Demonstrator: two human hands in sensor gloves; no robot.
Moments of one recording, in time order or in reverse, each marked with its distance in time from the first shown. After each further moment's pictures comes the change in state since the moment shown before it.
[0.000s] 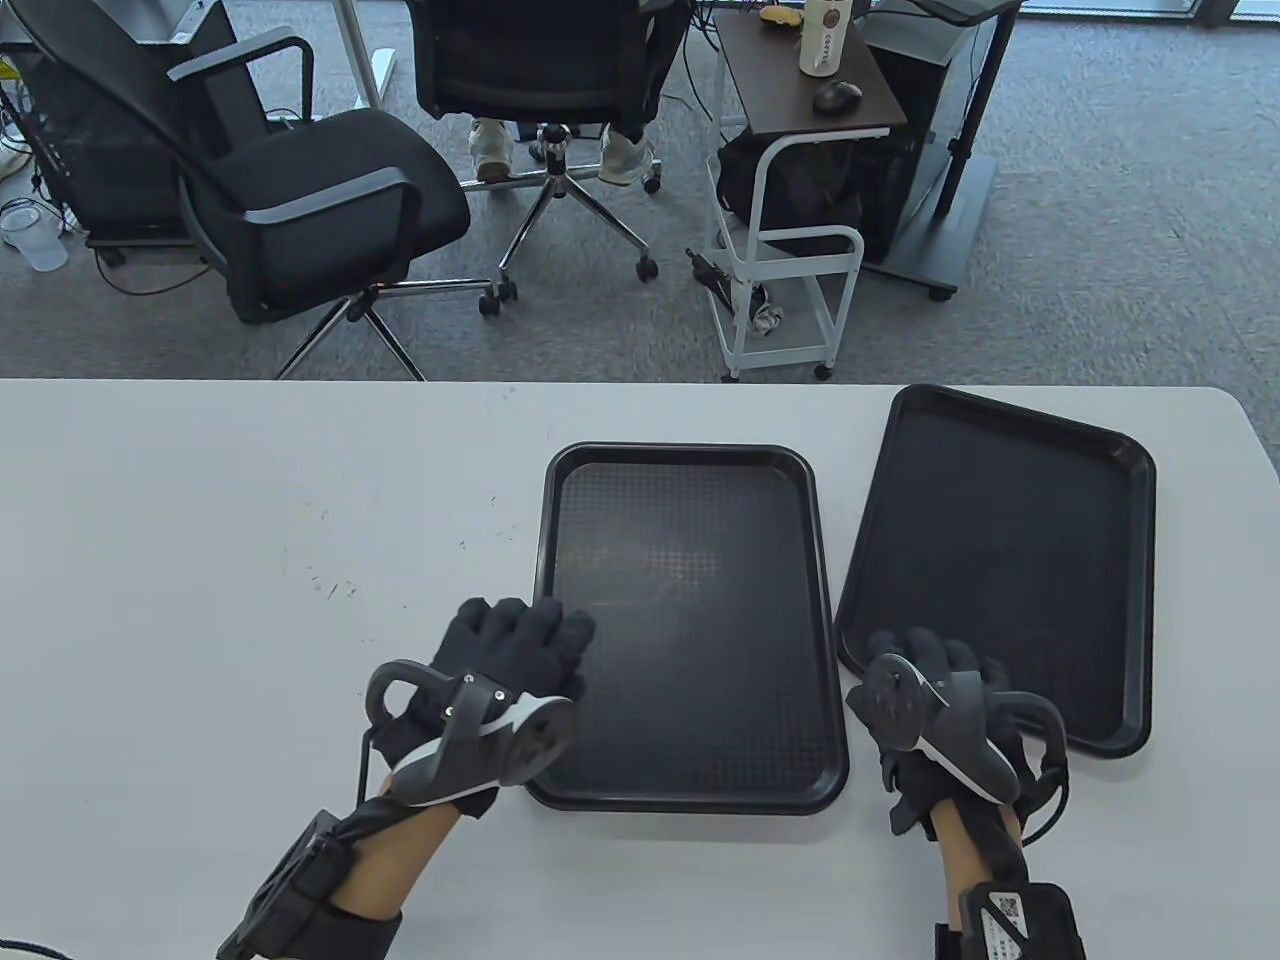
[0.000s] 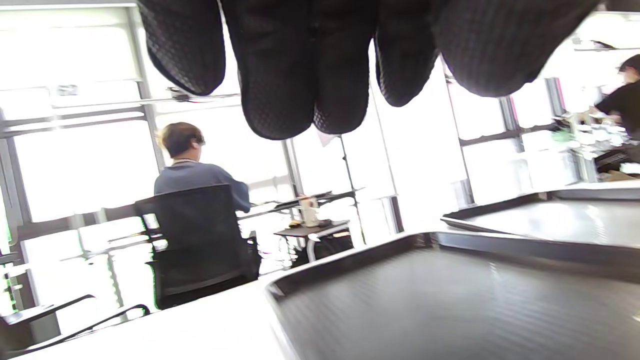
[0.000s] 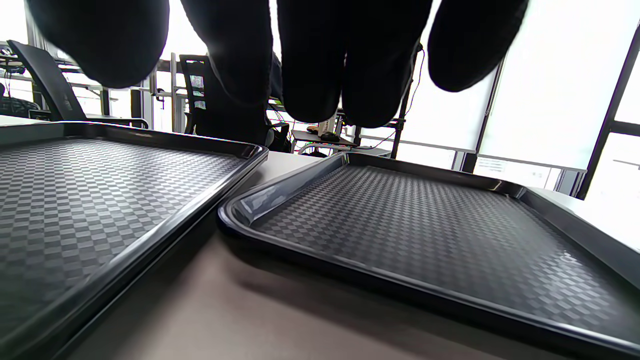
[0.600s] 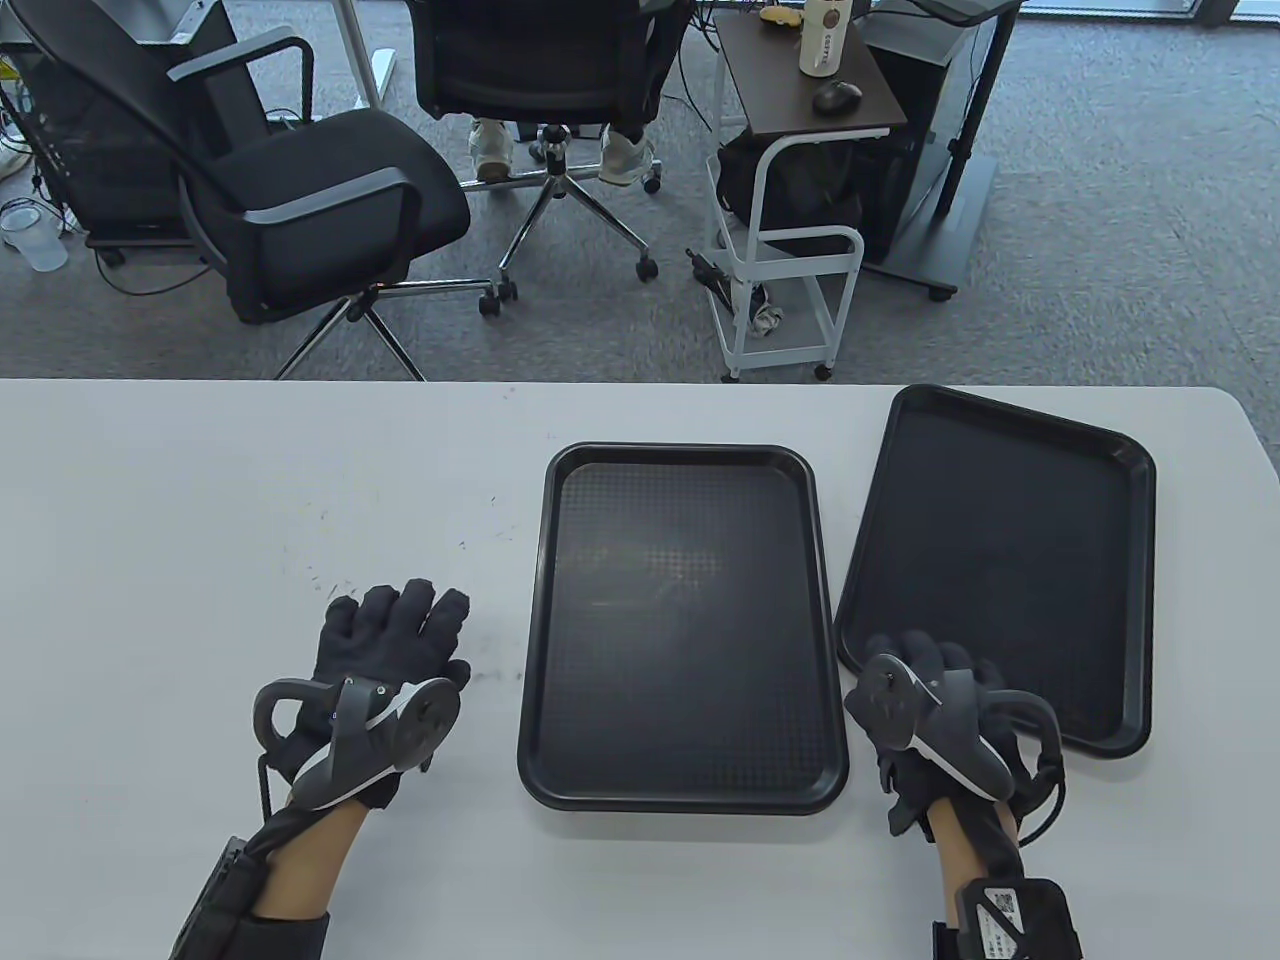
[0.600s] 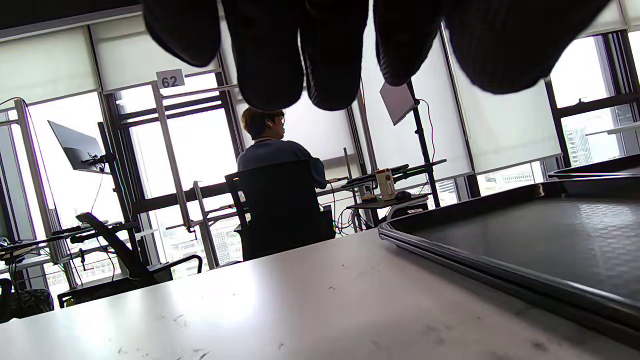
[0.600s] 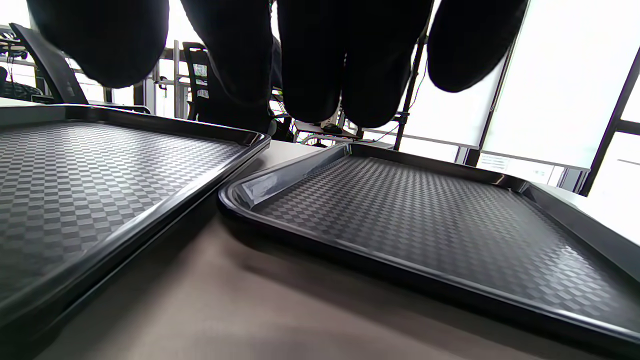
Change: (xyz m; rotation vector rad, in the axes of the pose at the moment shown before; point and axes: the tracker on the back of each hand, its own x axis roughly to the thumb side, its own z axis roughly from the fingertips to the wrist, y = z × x) left_hand -0.057 -0.052 0.037 -0.074 0.160 -0.065; right_hand 0.003 0.008 -0.002 0.034 -0.012 0.030
